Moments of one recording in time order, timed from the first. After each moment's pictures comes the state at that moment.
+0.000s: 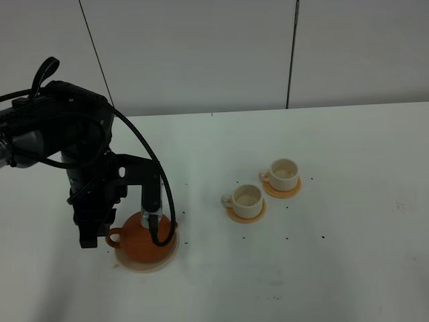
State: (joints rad) left arm -0.35 1.95 -1.42 0.23 1.07 1.07; right arm -0.03 -0.01 -0.49 0.30 1.08 -0.18
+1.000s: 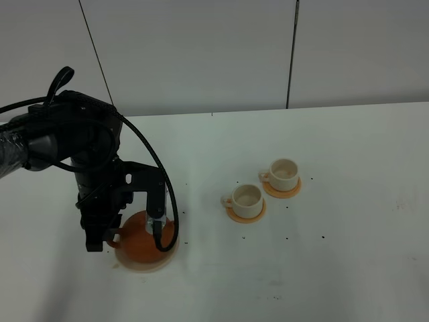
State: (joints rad) left arm -0.35 2.01 -1.42 0.23 1.04 1.09; right arm -0.03 -0.01 -0.49 0.30 1.08 -0.18
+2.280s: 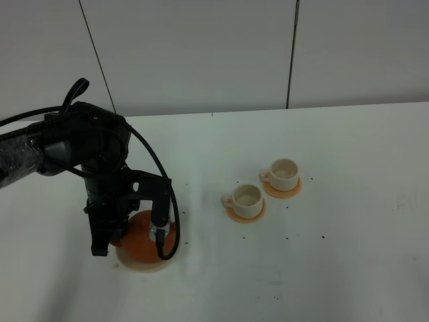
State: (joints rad) left arm -0.35 2.06 -1.42 0.22 0.98 1.15; right arm -0.03 -0.01 -0.49 0.30 1.08 -0.18
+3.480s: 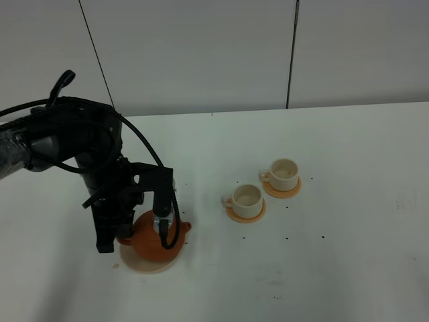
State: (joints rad) left arm -0.33 2.02 -1.42 0.09 0.99 1.20; right arm -0.03 -0.01 -0.49 0.30 1.08 -0.18
